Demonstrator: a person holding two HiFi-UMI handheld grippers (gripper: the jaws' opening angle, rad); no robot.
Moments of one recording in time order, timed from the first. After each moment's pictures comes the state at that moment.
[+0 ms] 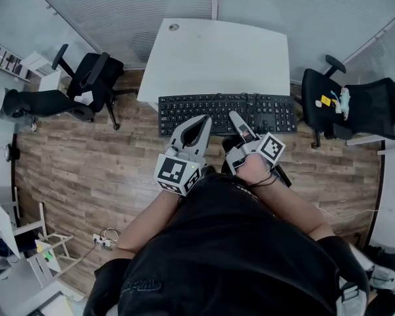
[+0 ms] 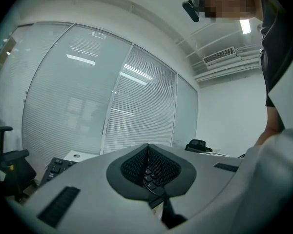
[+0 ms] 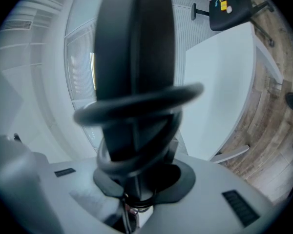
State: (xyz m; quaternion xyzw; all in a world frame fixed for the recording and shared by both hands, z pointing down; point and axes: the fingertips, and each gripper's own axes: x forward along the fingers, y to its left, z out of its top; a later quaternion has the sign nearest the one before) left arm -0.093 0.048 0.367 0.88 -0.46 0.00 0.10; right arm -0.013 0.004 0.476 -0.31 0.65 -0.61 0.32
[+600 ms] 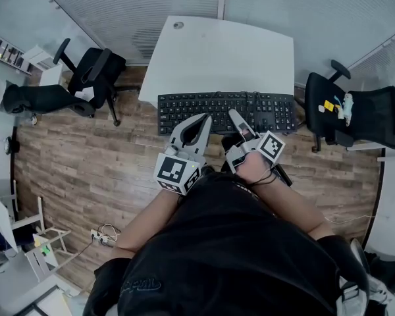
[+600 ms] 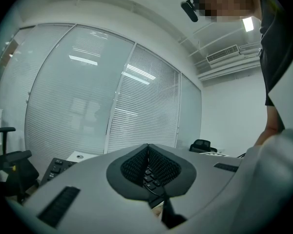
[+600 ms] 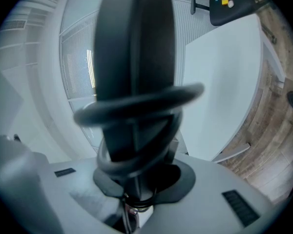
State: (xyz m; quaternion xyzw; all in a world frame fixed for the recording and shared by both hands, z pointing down) left arm -0.104 0.026 0.371 0.87 -0.48 0.00 0.10; right arm -0.025 -0.021 0.484 -0.30 0.66 -0.62 0.30
